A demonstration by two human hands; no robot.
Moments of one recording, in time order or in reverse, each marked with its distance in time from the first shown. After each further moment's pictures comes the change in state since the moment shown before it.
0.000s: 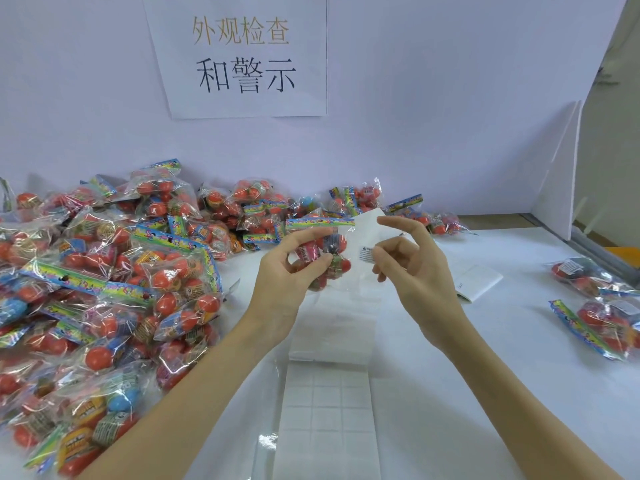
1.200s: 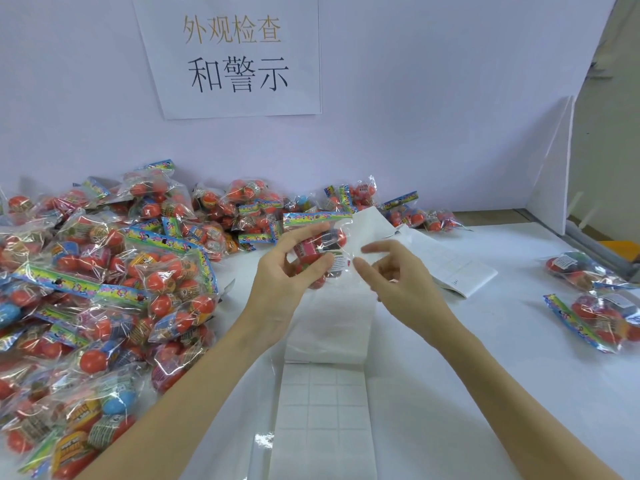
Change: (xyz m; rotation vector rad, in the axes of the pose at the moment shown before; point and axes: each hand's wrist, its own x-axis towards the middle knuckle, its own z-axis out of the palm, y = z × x) left_hand -0.002 -0.001 0.001 0.022 -0.029 0.045; right_hand -0.001 0.011 -0.001 -0.395 -0.029 0.260
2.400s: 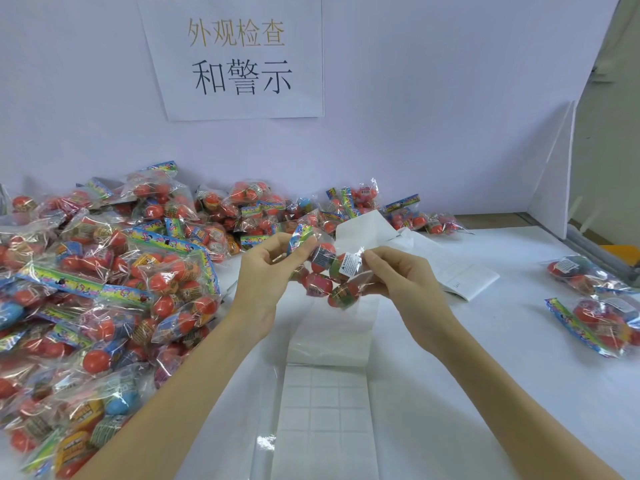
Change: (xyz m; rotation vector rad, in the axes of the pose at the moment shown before) left_hand 0.009 0.012 -0.013 0.060 0.174 -0.098; right_hand -0.001 -0.007 0.004 0.470 -0.081 0.026
